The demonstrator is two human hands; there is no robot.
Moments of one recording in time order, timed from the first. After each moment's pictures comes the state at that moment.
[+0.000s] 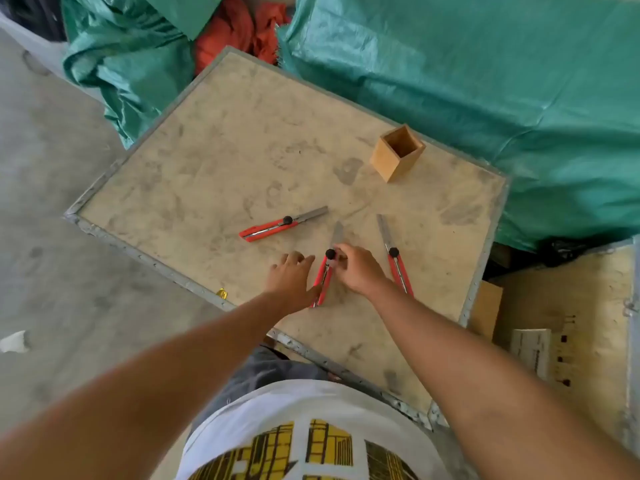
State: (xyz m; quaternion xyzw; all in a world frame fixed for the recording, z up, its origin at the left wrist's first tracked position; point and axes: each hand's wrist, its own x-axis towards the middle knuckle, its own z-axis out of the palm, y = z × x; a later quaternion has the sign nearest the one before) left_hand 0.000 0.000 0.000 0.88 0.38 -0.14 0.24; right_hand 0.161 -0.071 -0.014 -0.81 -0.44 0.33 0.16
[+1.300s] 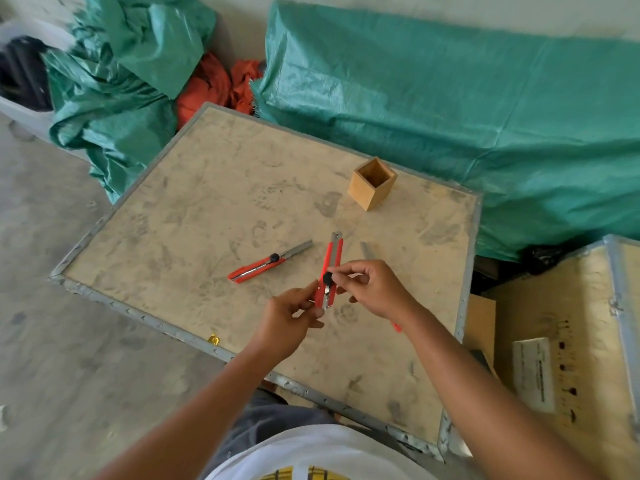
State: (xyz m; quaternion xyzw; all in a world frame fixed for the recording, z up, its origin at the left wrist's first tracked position) left_hand -0.003 -0.025 0.069 0.64 0.36 0.17 0.66; right_hand 0.180 -0.104 0.092 -0.73 -0.34 0.42 0.42
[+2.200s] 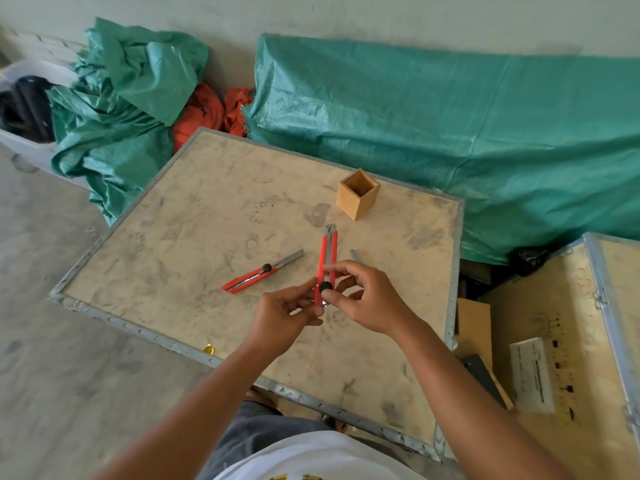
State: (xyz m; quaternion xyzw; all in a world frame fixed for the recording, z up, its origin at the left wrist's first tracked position) left_hand 0.003 -0.035 0.113 0.61 0.34 0.18 0.69; right_hand 0.165 -0.134 0.123 -0.73 -0.42 0.32 0.44
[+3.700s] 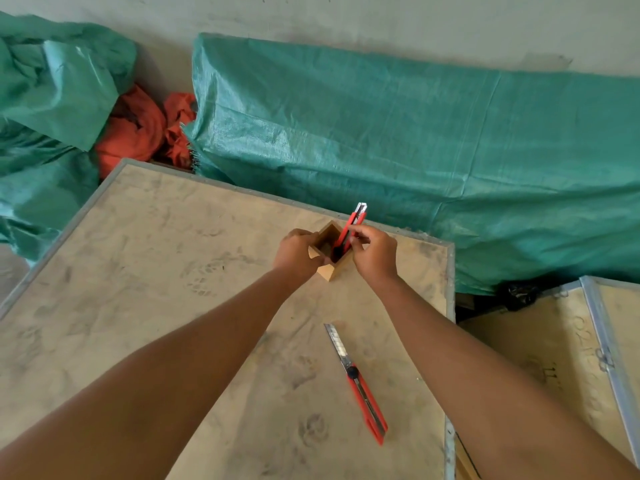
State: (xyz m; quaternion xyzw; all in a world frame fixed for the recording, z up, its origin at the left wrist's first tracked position) left_hand 0.292 0.159 0.049 0.86 0.35 0.01 0.37; right_hand 0.404 0.038 0.046 -0.87 -0.28 0.08 0.39
